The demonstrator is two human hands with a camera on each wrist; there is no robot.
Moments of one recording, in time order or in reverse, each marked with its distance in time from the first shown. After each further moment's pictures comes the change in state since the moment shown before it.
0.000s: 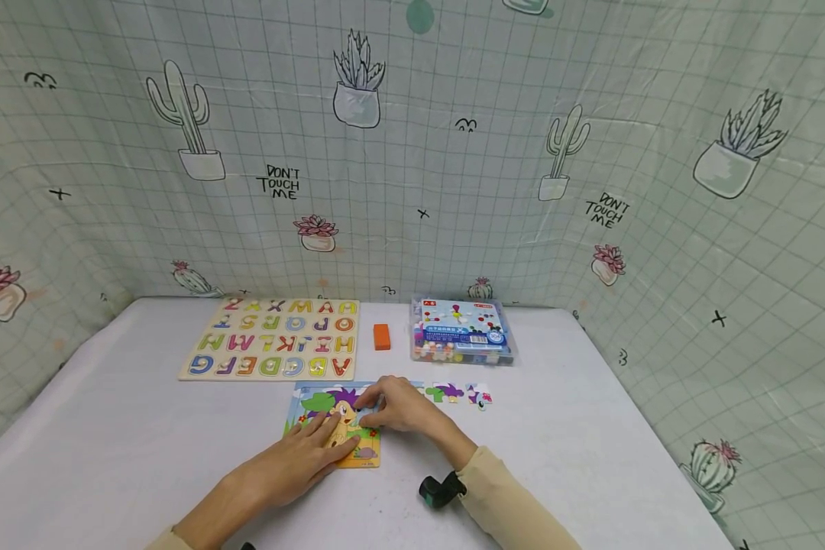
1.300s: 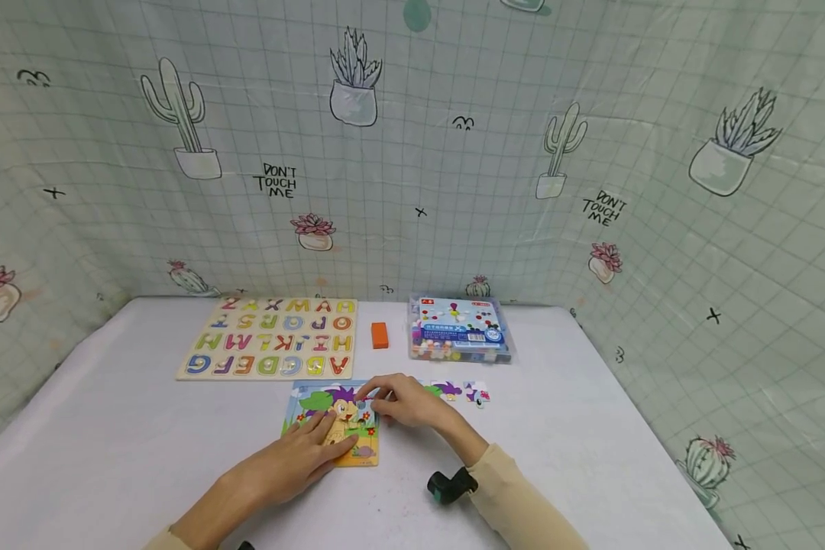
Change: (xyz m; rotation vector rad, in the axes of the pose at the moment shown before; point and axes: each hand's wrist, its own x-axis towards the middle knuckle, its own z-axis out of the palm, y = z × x) left_hand 0.000 -0.001 0.000 -0.032 0.024 0.016; right_hand -0.014 0.008 -0.014 0.161 -0.045 -0.049
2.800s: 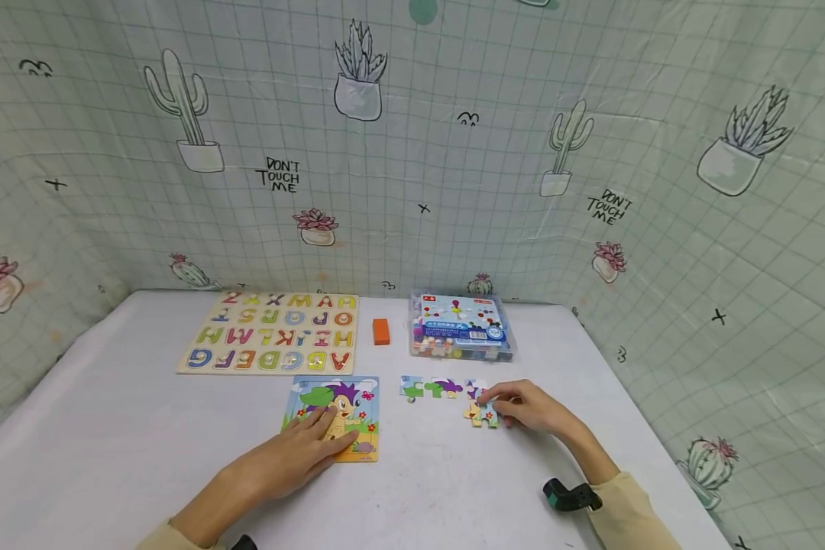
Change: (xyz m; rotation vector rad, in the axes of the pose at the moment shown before) left_hand -0.002 -0.001 0.000 0.013 0.024 0.014; right_hand -0.126 0.100 -0.092 0.032 0.073 0.153
